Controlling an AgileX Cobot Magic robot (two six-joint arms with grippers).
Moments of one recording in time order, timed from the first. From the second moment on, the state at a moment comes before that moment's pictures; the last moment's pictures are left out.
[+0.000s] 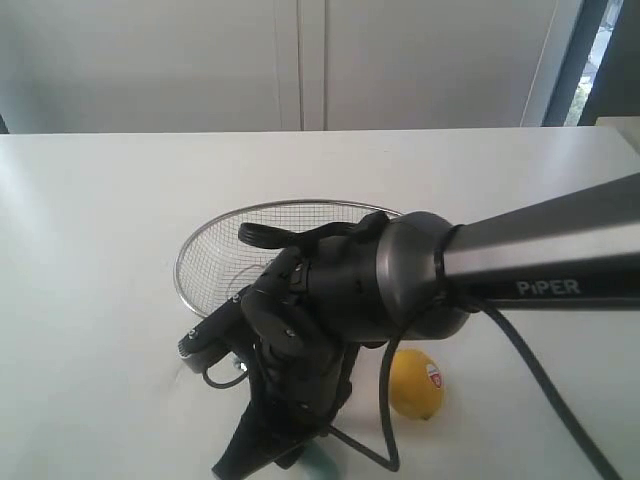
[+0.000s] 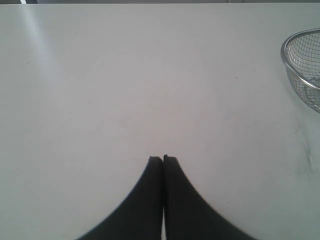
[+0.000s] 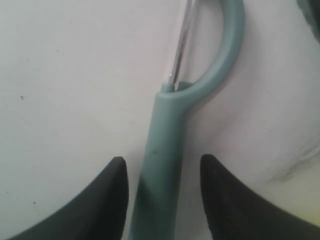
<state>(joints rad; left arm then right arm) -0.05 0.00 0.02 -0.06 0.39 0.02 0.98 1.91 -1.15 -0.09 0.72 0.16</state>
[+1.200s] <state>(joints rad) -0.05 0.00 0.02 -0.06 0.39 0.02 0.98 1.93 -1.15 -0.09 0.73 0.16</state>
